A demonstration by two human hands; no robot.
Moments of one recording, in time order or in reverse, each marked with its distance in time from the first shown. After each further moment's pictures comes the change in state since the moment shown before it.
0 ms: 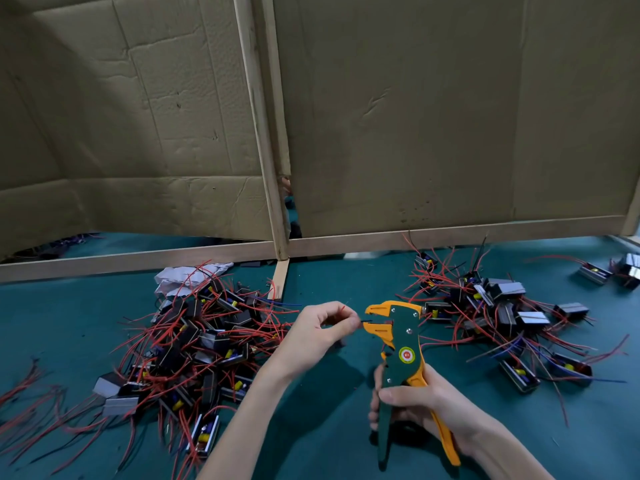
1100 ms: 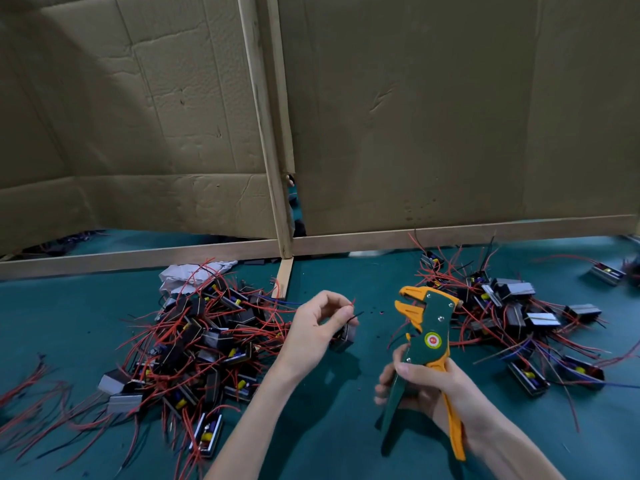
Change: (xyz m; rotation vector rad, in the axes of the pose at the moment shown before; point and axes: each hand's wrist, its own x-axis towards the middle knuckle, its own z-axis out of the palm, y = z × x) left_hand 0.006 -0.015 0.003 -0.073 0.198 0.104; right_hand 0.002 -0.004 -0.002 0.209 0.152 -0.112
